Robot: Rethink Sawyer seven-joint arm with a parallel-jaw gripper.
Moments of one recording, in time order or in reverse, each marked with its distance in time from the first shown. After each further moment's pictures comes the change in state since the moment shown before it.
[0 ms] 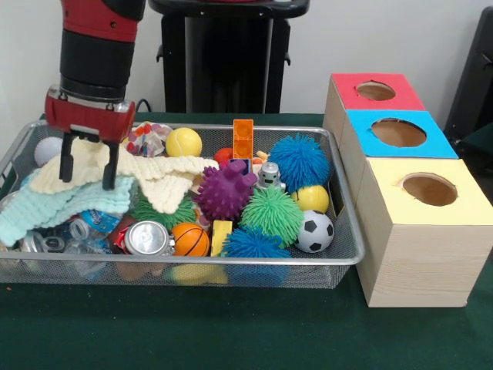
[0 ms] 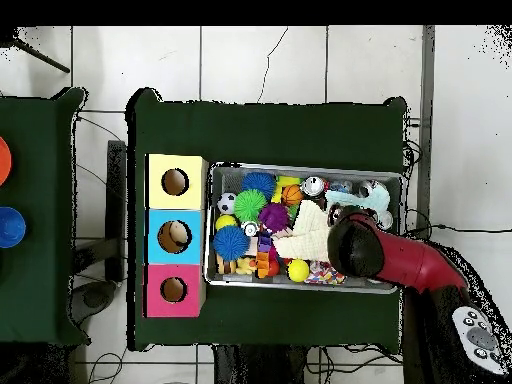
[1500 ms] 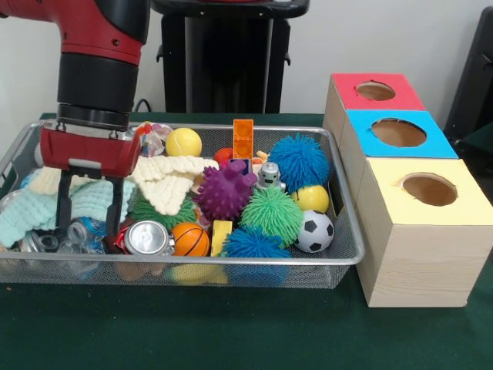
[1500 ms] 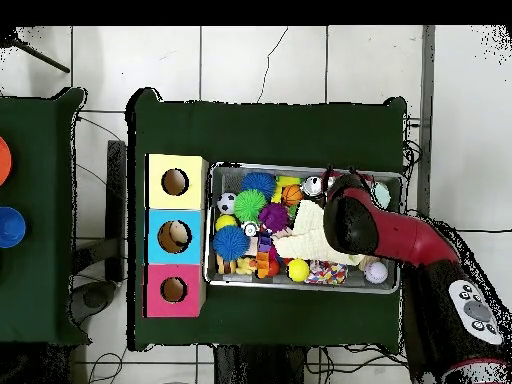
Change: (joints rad) arm -0.047 0.051 0.137 -0.081 -0.025 -0.149 0.000
